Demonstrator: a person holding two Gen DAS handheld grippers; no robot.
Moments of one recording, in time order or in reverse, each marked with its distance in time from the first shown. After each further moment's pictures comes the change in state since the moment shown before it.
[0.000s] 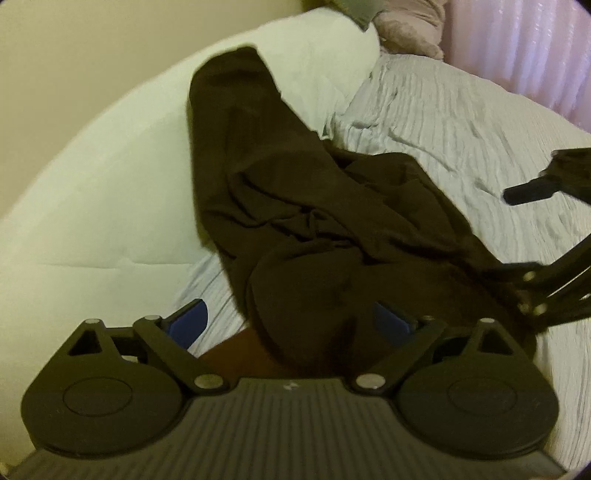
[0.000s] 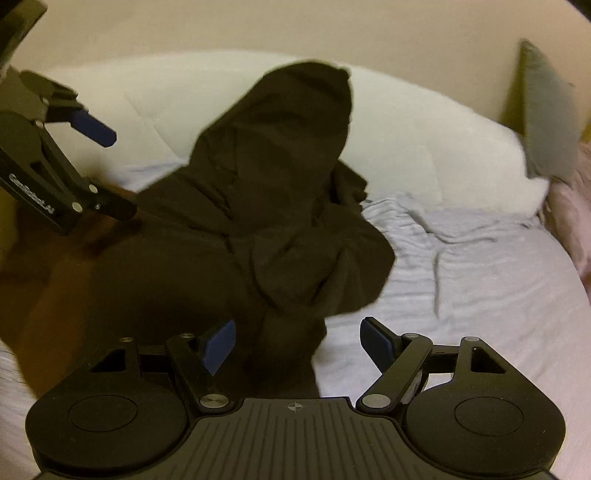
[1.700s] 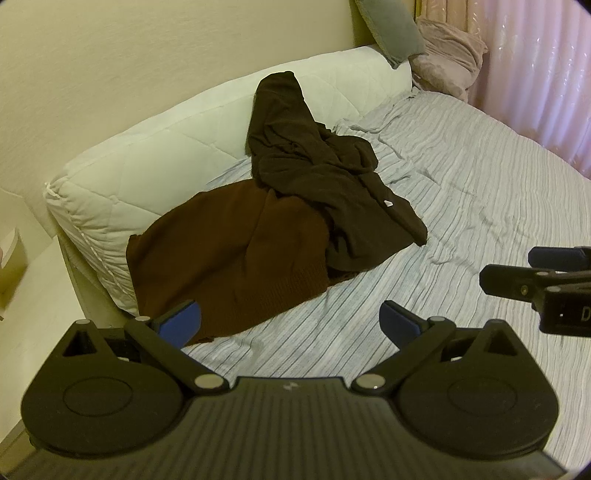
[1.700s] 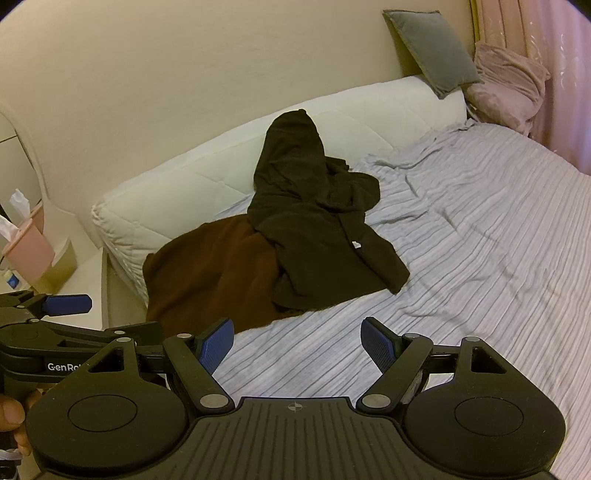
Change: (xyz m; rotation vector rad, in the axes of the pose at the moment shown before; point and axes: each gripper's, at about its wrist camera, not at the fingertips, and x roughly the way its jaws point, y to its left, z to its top) left arm -0.291 -0.143 -0.178 -0.242 -0.062 0.155; right arm -0.295 0.131 -0.132 0.535 -0.141 0.057
